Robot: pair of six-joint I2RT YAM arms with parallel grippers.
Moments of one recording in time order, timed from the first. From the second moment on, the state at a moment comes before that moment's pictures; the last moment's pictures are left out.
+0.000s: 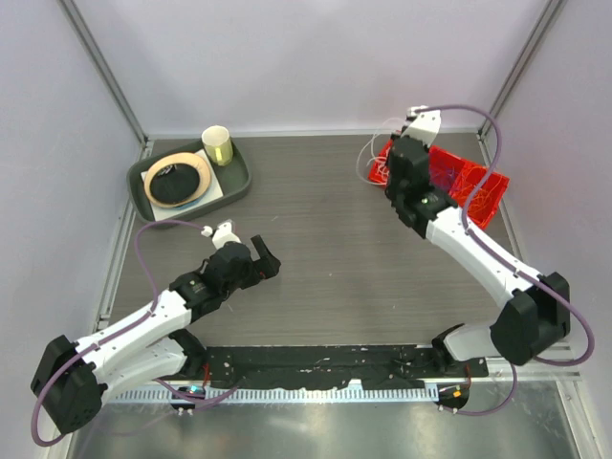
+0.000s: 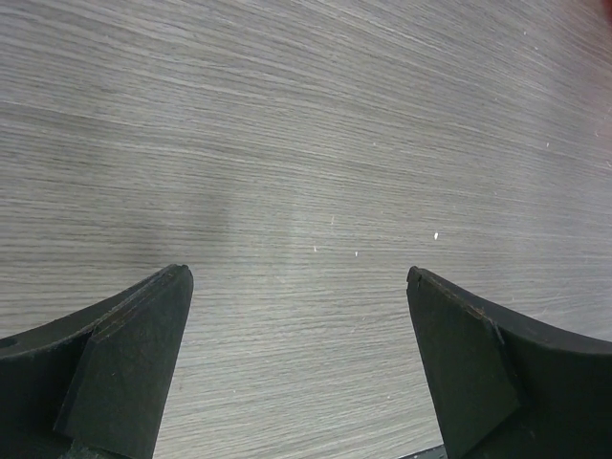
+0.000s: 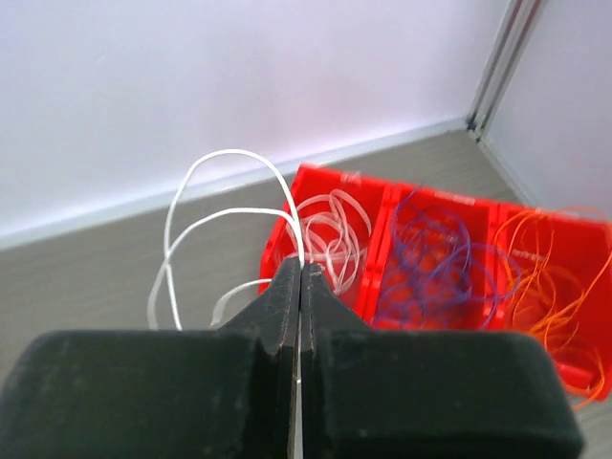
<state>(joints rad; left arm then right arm) -0.73 0.91 0.50 -0.29 -0.30 -0.94 0.52 1.35 1.14 0.08 0.79 0.17</state>
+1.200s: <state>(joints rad) -0.73 0.99 0.51 -0.30 -0.33 -0.87 0.22 2.04 1.59 0.12 0.67 0.14</state>
